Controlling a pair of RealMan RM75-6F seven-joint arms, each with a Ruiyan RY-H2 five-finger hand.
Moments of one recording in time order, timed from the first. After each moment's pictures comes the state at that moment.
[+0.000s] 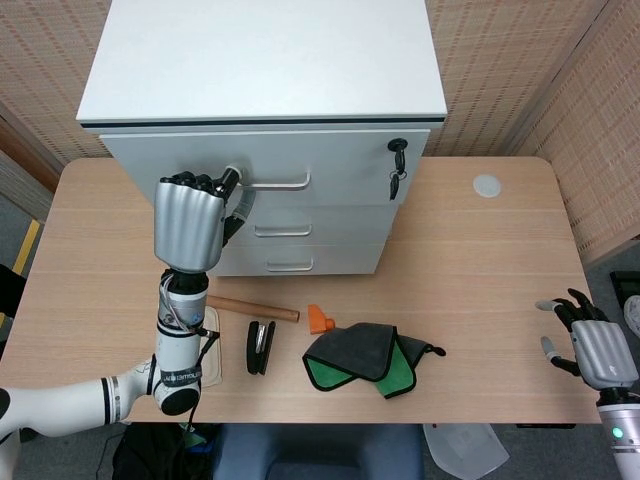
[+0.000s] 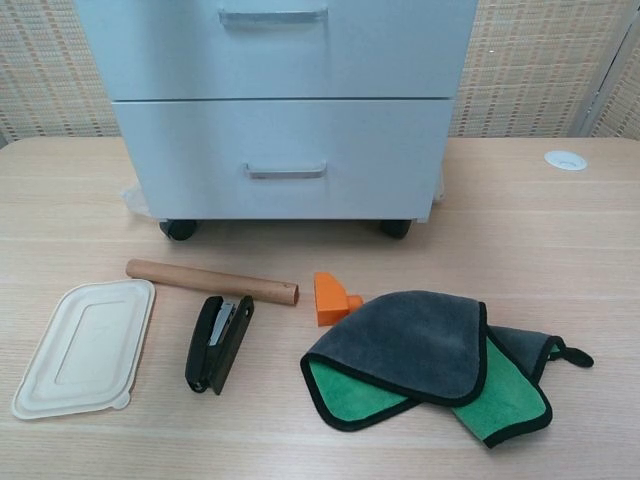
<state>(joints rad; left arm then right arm) -0.93 -1.57 -0.54 -1.63 1.42 1.58 0.76 0.11 -1.15 0.05 -1.48 -1.46 1.36 0.10</state>
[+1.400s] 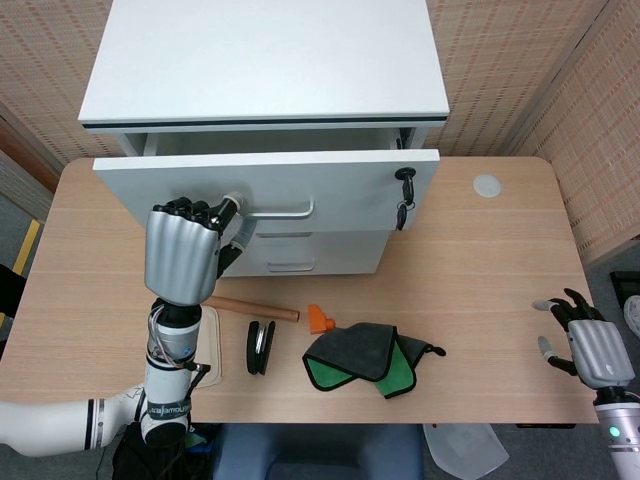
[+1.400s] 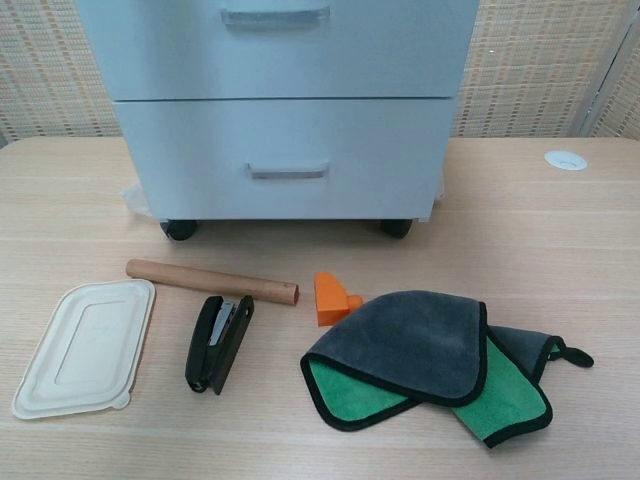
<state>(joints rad) -0.87 -1.53 -0.49 -1.83 1.48 1.62 0.84 0.11 -1.15 0.04 -1.48 -1.46 1.36 0.09</state>
